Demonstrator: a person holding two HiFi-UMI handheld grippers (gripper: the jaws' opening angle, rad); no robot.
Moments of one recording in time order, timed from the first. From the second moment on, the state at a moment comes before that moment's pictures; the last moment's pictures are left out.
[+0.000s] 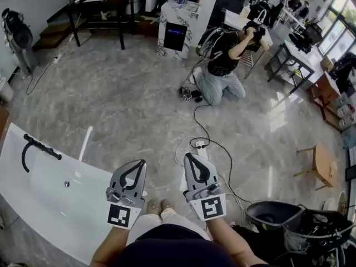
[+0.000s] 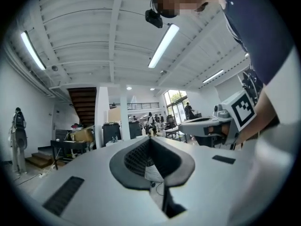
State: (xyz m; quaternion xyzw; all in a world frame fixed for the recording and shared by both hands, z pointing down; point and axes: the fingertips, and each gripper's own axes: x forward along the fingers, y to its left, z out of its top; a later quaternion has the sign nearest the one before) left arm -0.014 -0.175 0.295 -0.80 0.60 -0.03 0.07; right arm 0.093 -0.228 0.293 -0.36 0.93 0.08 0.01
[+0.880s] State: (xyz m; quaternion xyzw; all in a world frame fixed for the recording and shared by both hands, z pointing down) left arm 0.096 -0.208 0.240 -0.84 0.54 0.01 0.10; right arm 0.296 -0.213 0.233 -0.58 0.81 0.12 0.02
